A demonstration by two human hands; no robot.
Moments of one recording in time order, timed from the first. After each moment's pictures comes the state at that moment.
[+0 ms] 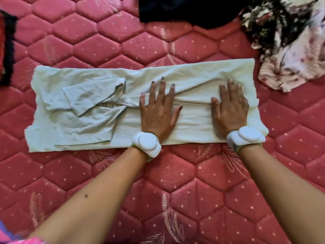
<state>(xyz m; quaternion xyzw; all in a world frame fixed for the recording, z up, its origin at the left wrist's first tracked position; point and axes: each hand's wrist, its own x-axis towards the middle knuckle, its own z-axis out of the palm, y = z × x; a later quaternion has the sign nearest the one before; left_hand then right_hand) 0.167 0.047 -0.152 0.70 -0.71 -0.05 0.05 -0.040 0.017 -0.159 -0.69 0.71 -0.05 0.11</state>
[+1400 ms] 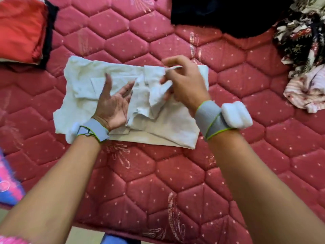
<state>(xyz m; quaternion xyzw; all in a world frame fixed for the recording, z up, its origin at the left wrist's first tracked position) 0.317 0.055 -0.089 0.49 -0.05 -0.71 0.49 0.131 -0.024 -0.031 -0.50 0.52 -0.27 0.63</state>
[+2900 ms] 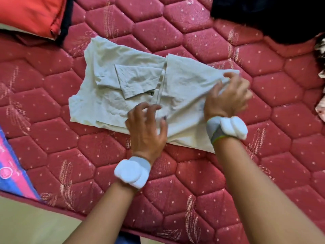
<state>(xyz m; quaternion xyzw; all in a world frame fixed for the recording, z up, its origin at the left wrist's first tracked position) 0.276 0.132 -0.112 0.81 -0.51 -0.04 0.26 0.155 -0.007 -0.116 -0.54 0.79 -0.23 0.16</state>
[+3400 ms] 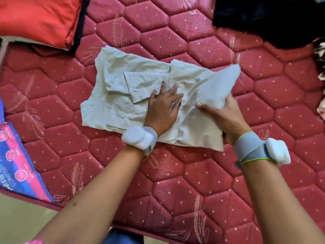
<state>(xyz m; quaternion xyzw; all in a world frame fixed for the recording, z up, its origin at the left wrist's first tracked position) 0.301 0.071 -0.119 0.74 -0.59 -0.26 0.21 0.139 0.021 -0.067 -0.40 0.57 -0.27 0.67</state>
